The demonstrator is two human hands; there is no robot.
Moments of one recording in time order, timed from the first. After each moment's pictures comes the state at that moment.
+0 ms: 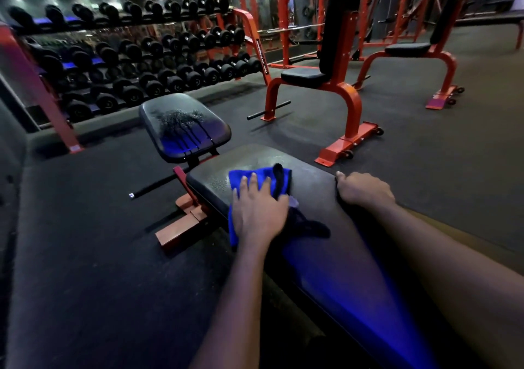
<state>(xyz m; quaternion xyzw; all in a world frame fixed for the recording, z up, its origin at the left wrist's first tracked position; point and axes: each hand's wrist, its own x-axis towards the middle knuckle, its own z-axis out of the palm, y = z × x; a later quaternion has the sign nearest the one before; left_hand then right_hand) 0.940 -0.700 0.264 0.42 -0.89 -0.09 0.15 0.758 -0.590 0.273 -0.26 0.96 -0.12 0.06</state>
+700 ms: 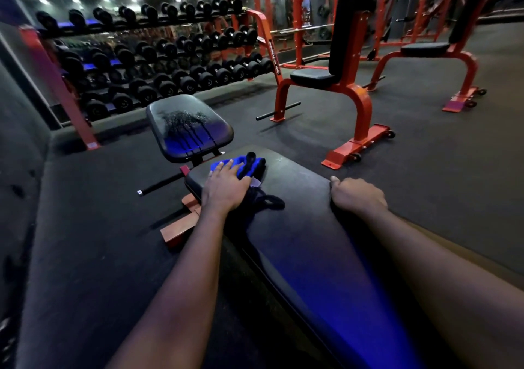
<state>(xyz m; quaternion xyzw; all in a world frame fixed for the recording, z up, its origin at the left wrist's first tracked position) 0.932 -0.784 0.275 0.43 -0.89 -0.10 0.15 0.747 -0.587 0.270 -0.29 0.94 -0.15 0.07</state>
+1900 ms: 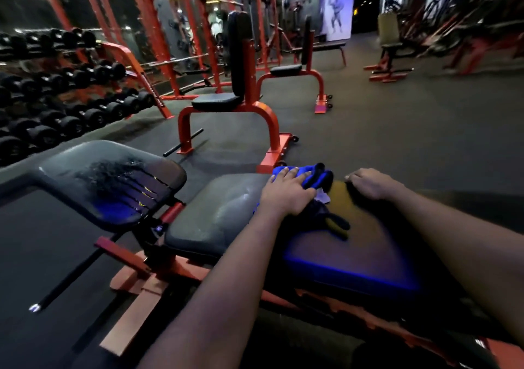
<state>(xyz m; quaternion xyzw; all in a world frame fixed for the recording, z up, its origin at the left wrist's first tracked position) 0.848 -0.809 0.278 -0.01 -0.99 -0.12 0.02 0.758 -0.603 0.268 -0.15 0.97 -0.18 0.06</state>
